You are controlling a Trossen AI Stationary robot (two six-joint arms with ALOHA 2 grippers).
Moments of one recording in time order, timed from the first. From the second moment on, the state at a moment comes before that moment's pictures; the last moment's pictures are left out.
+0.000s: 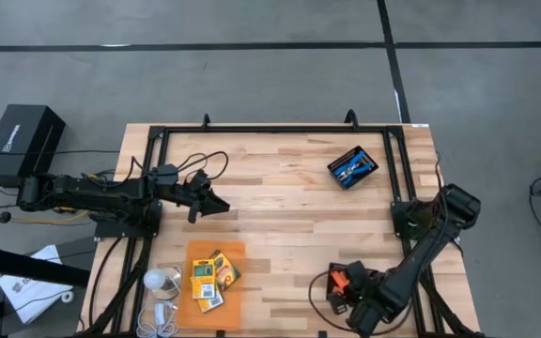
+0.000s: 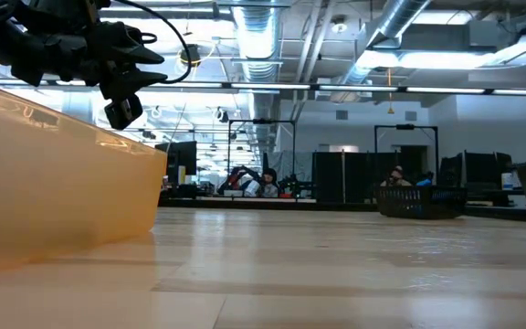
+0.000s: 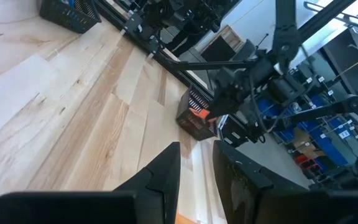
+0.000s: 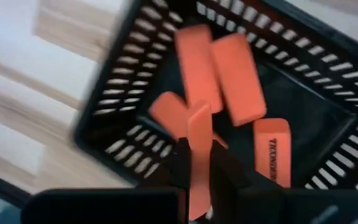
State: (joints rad) left arm 0.17 0.83 0.25 0.40 0.36 -0.69; right arm 0.91 1.81 1.23 -0.91 0.25 2.10
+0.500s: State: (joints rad) left arm 0.17 0.83 0.25 0.44 0.32 -0.69; right arm 0.92 1.81 1.14 -0.95 0.26 2.04
